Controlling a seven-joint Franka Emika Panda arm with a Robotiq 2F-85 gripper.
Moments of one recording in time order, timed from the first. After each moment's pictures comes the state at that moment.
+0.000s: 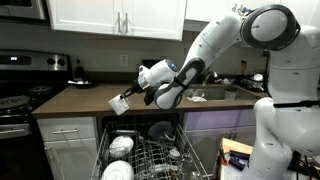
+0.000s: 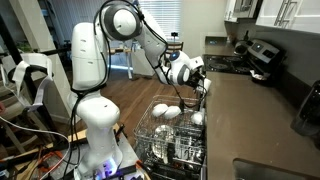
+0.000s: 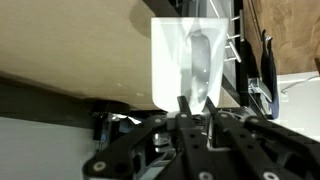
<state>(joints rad) 0.34 0.23 -0.38 -2.30 -0.28 3.46 0.21</state>
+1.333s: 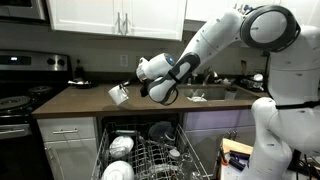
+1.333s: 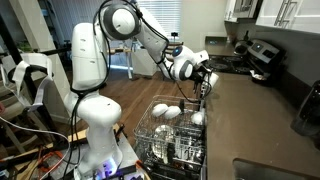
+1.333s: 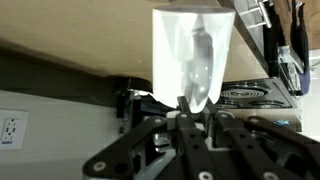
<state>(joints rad) 0.46 0.24 -0.52 -2.22 -0.13 3.45 0.16</state>
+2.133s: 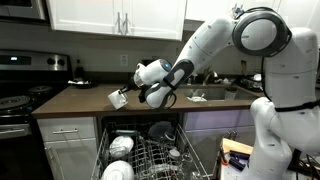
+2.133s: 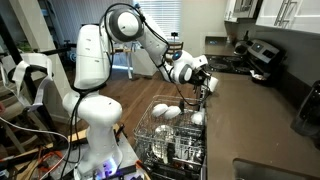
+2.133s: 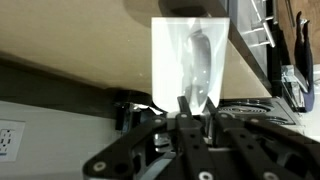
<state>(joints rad) 0.52 0.33 -0.57 -2.20 -0.10 3.46 0.15</state>
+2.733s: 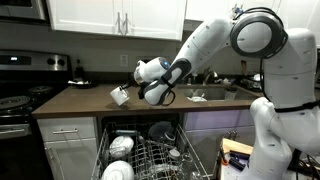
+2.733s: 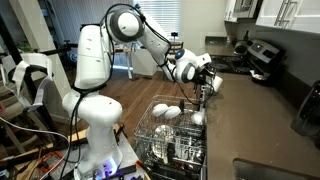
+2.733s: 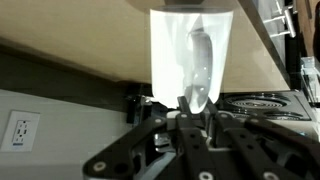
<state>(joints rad) 0.54 0.36 -0.62 -2.15 -0.08 3.46 0.15</state>
